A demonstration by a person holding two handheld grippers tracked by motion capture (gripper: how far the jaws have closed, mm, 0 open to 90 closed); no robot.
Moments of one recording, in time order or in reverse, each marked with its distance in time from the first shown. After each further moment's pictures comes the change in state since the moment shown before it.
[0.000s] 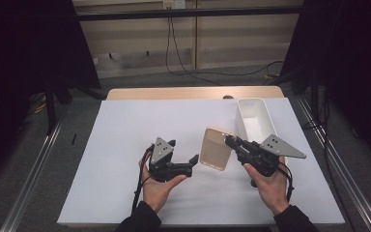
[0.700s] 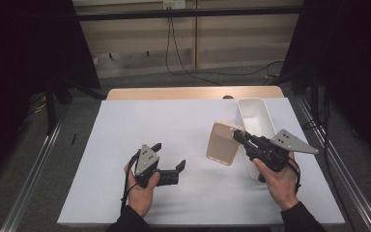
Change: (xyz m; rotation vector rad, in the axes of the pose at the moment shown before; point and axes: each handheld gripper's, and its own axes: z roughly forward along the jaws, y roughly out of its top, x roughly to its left) left arm 0.022 -0.019 -0.034 -0.066 0.020 0.042; right arm -0.017 0.014 -0.011 -0.025 0.000 -0.011
